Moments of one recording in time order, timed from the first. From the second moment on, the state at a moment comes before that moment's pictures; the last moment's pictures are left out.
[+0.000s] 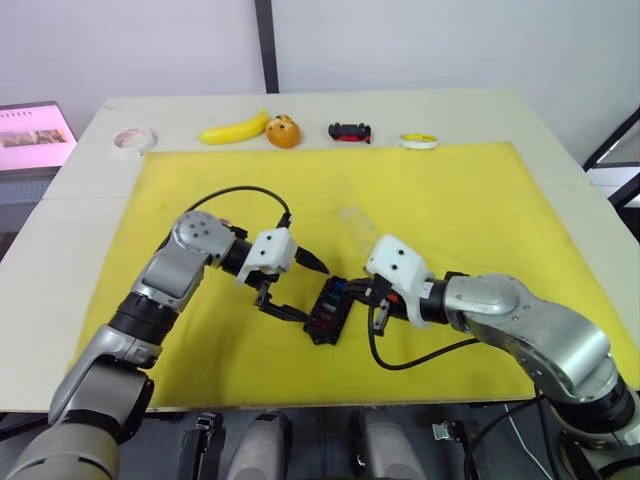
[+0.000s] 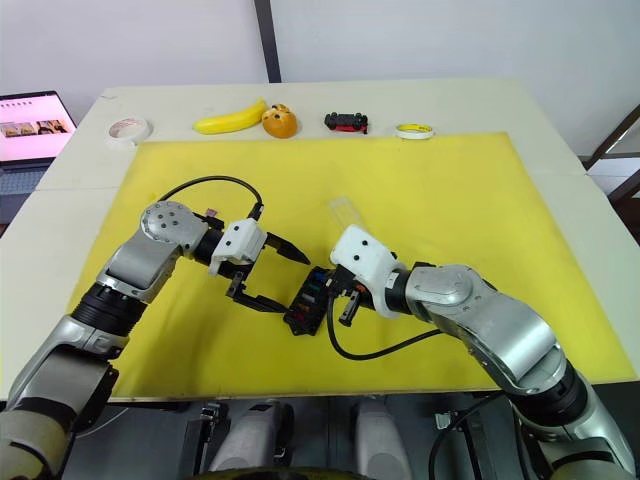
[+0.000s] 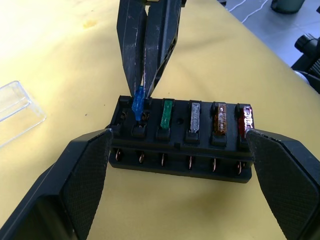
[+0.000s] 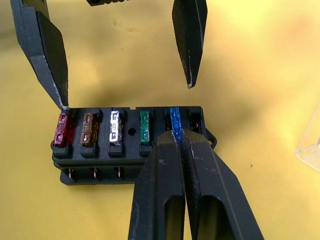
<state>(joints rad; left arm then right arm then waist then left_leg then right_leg) -0.72 0.58 -0.34 0.19 -0.26 0.06 -1.51 -0.45 -0.70 0.24 -0.72 0.54 1.13 0.50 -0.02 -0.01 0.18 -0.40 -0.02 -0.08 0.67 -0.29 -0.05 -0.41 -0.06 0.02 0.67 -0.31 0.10</state>
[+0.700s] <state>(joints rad) -0.72 0.57 -0.34 0.19 -0.26 0.06 -1.51 -0.45 -0.69 0.27 -0.70 0.51 1.11 0.51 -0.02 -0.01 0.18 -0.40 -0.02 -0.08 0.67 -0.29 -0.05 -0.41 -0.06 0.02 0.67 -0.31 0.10</state>
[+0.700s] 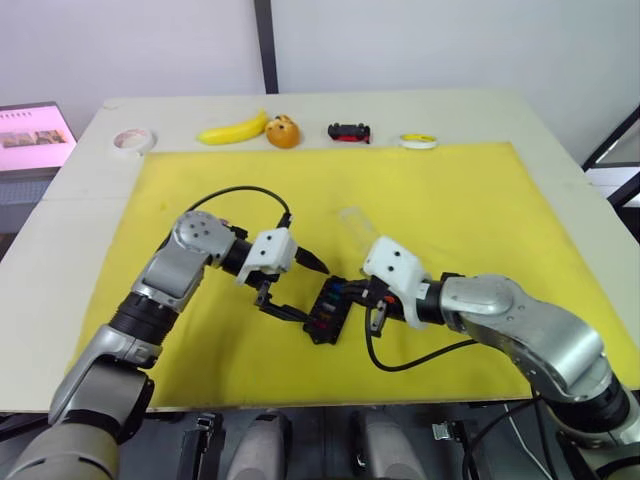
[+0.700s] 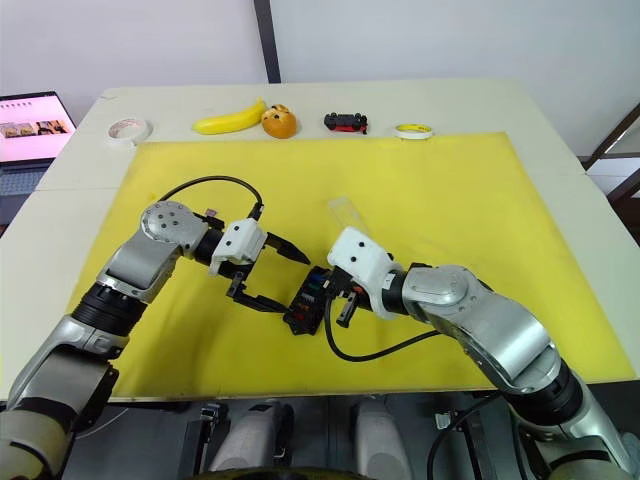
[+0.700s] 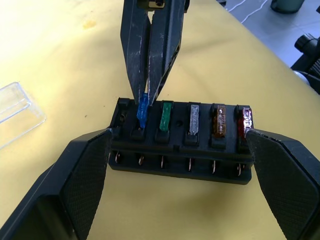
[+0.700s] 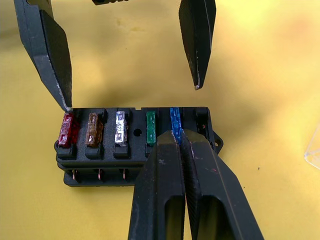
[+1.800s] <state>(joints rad) -0.72 0.57 -0.34 0.19 -0.25 0.06 -1.51 -0.50 -0.69 0.23 -0.70 0.53 1.18 0.52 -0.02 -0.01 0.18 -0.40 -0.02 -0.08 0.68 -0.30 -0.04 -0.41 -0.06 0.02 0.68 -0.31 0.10</state>
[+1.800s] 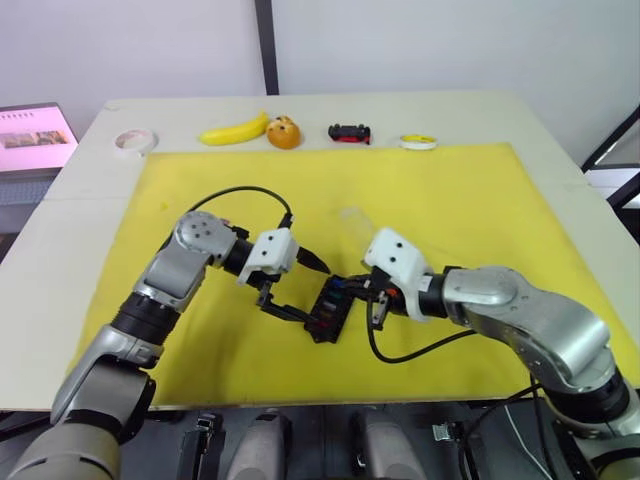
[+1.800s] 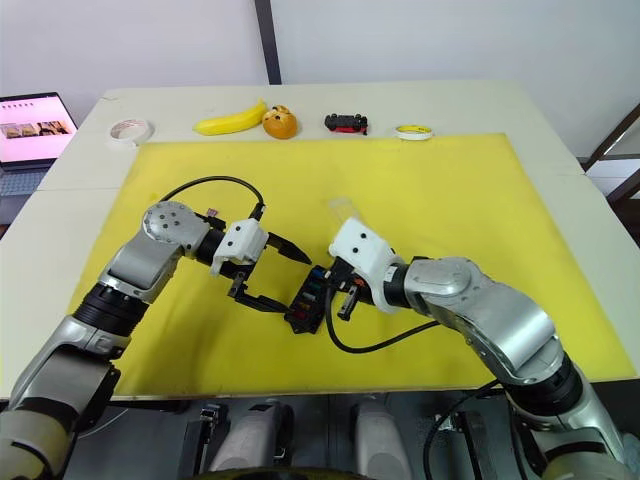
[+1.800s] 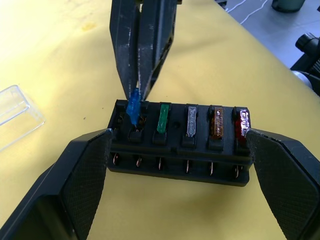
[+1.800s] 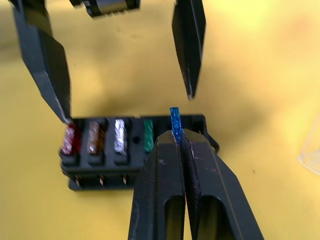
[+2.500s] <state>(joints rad) -0.72 0.57 -0.34 0.19 -0.25 0.06 -1.50 -0.48 -0.68 0.24 -0.69 0.52 1.16 0.52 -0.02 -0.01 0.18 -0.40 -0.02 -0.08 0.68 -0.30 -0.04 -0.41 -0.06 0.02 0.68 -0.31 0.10</state>
